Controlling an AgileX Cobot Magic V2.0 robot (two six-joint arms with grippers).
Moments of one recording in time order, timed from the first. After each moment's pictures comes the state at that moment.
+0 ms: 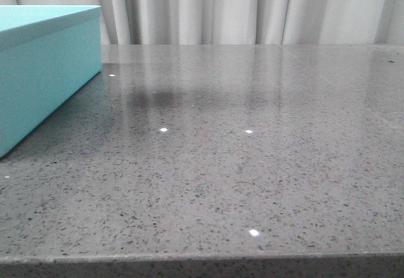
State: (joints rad) left arm -0.60 1.67 -1.80 0.01 1.25 0.70; right arm 0.73 0.75 -1.08 -0.63 0.82 0.60
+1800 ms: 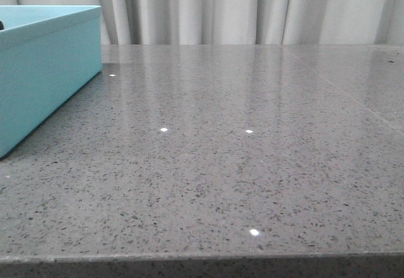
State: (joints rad) left arm 0.00 1.70 -1.38 -0.30 1.06 0.66; right arm 0.73 0.75 -1.08 -0.63 0.85 0.60
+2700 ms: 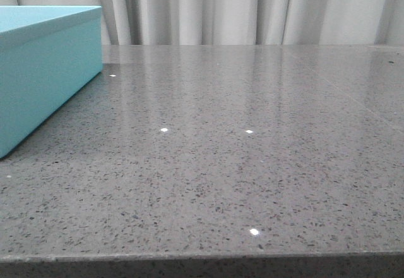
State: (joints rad) left arm 0.00 0.90 -1.10 -0.51 0.72 0.59; right arm 0.73 0.74 -1.04 -0.75 0.90 0.60
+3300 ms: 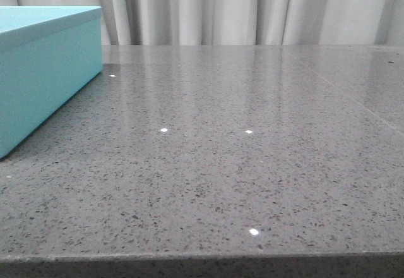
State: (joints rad) left arm 0.00 0.10 -0.37 -0.67 0.48 0.59; right arm 0.73 0.33 -0.61 -0.84 0.76 0.60
